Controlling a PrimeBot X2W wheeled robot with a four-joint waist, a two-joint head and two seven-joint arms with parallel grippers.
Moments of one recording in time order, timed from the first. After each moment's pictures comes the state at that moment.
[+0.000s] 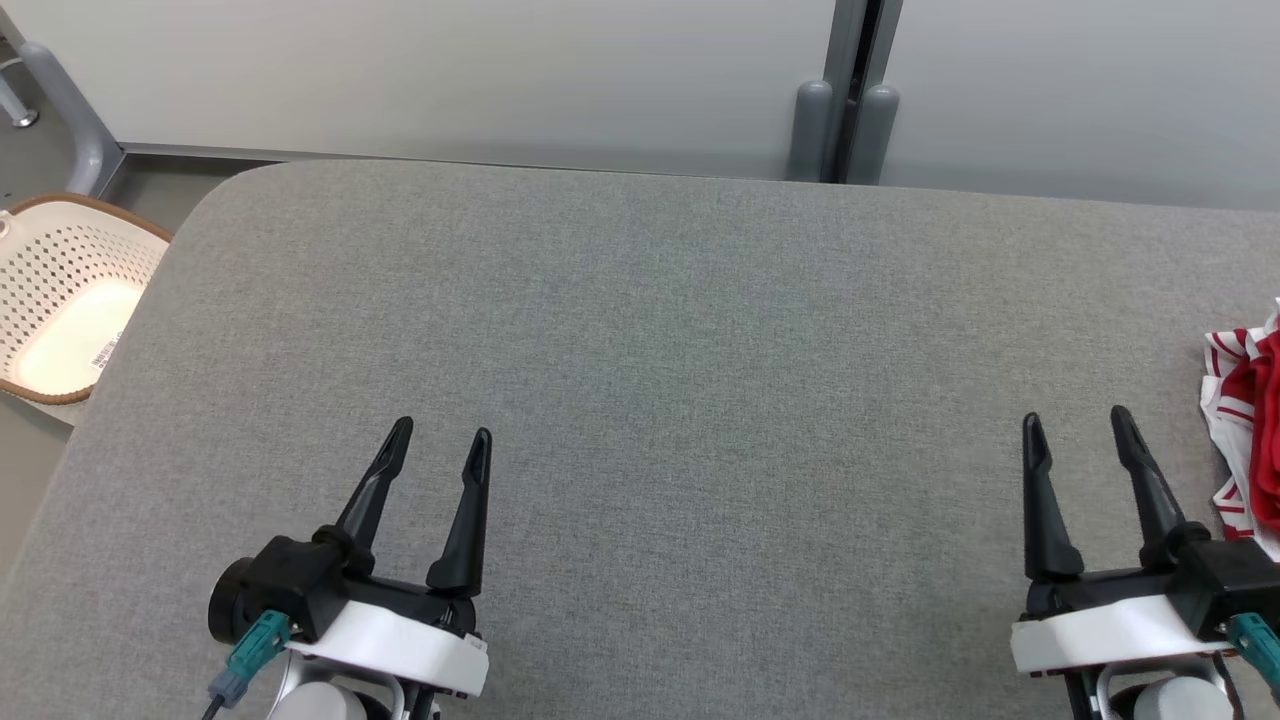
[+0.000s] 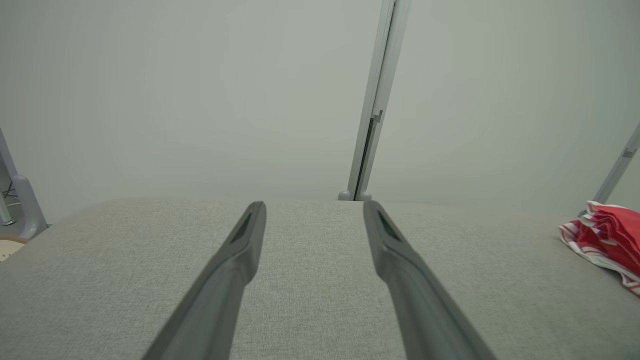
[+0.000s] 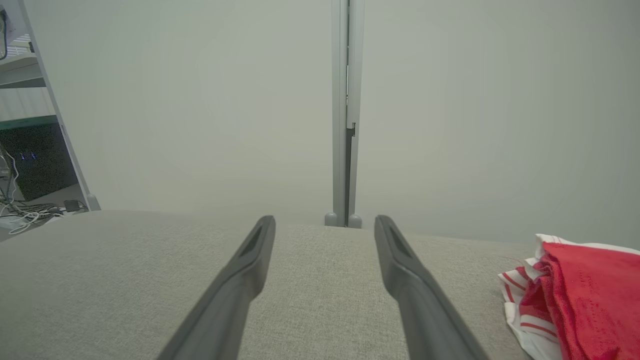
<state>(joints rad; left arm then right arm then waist) -0.10 0.05 -0.17 0.16 -0.26 -0.13 -0.26 -0.08 -0.05 -0.02 0.14 0.02 0.13 -0.26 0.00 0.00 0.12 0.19</state>
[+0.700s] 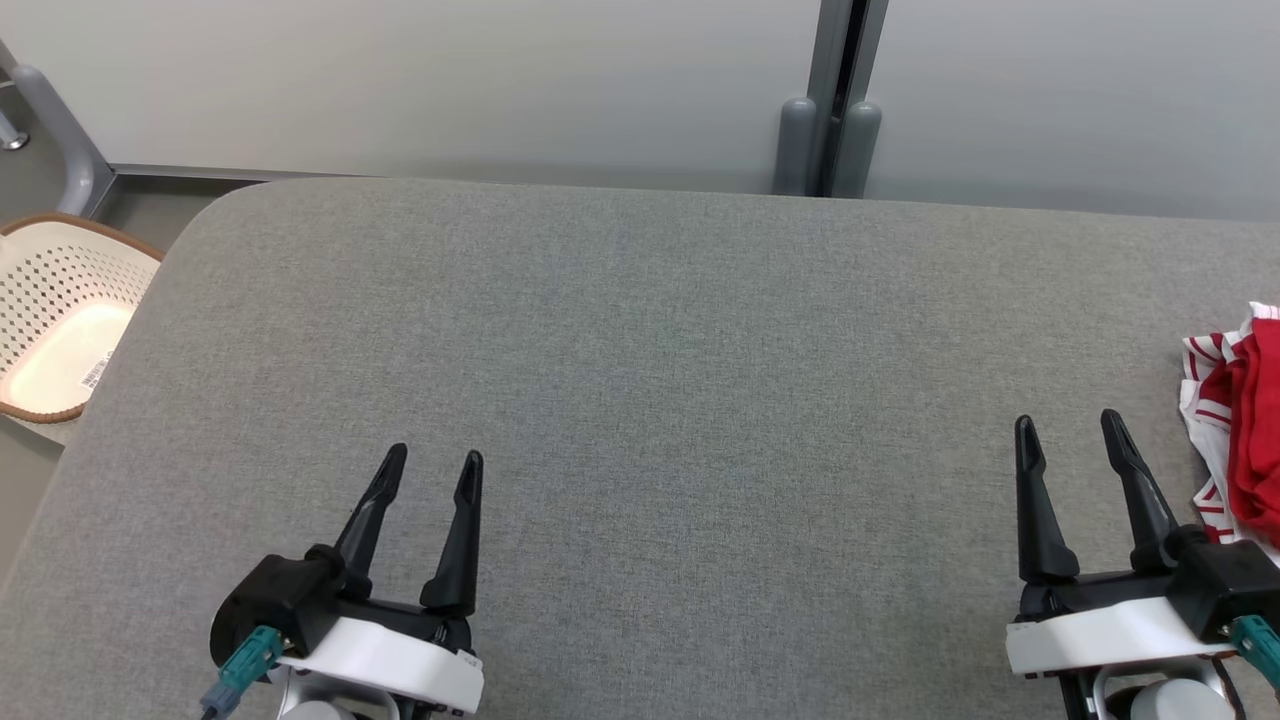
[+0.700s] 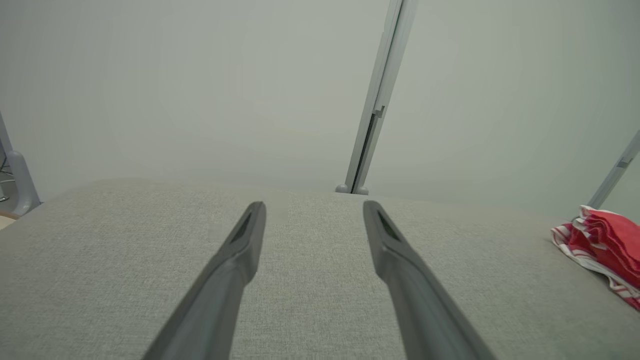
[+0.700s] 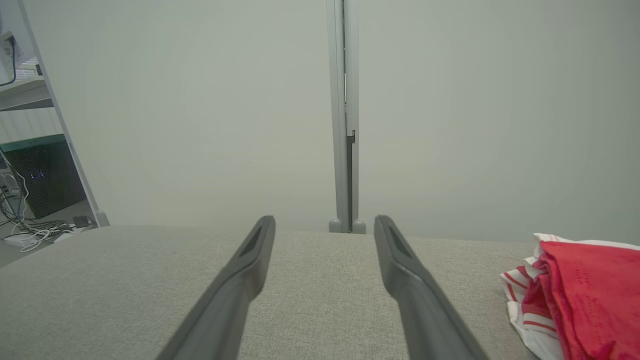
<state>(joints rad) -0.07 0.05 -0.16 0.19 -0.30 -0.13 -0.26 -0.07 -0.05 0.01 0.14 0.10 0.13 -0.26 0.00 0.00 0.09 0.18</state>
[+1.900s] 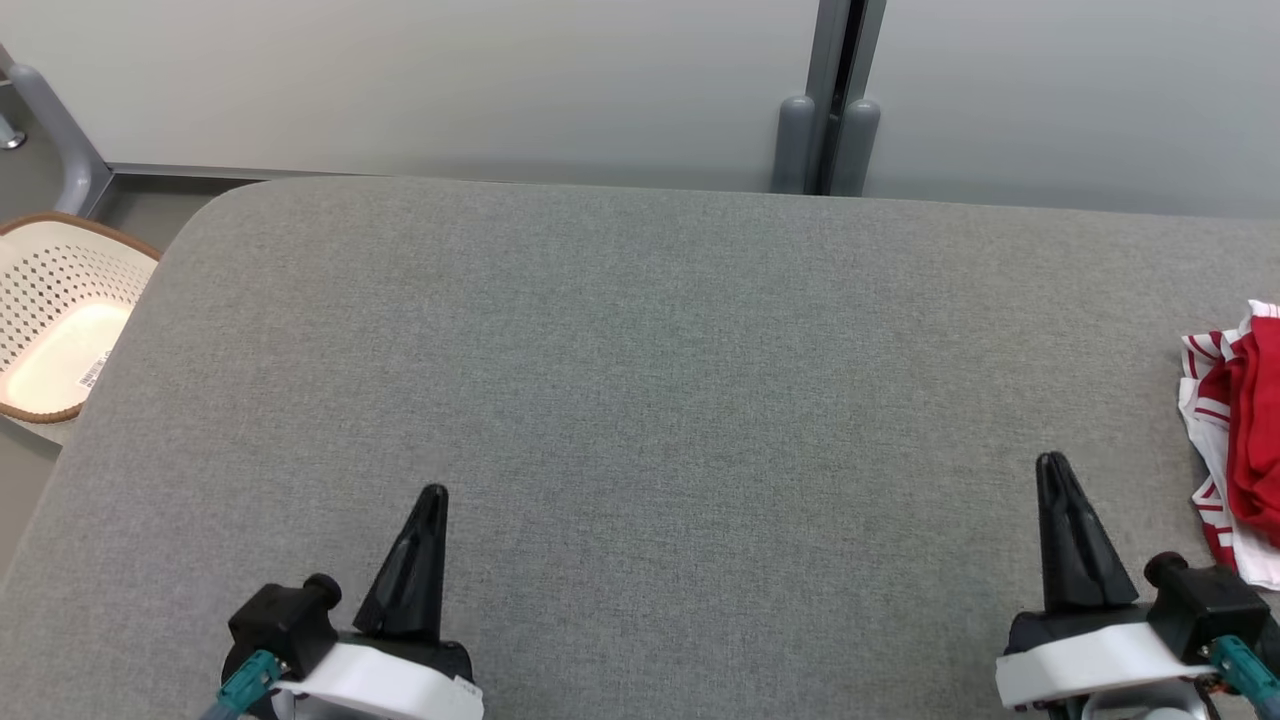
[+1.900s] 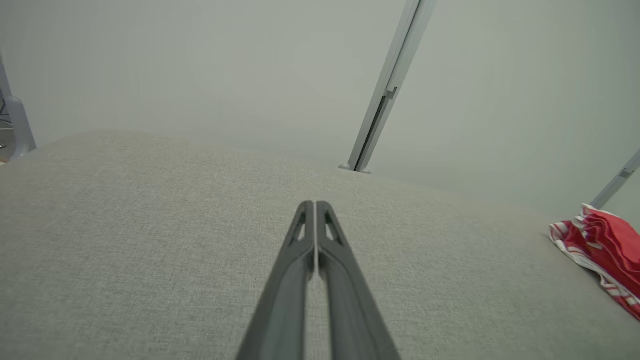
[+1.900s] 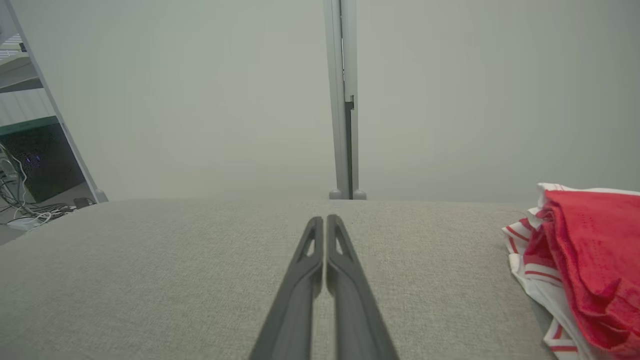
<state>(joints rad) -0.04 0.04 -0.16 0.24 -0.38 -0.13 -0.26 -0.04 -0.05 0.02 0.19 0.12 0.13 -0.26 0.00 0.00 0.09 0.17</state>
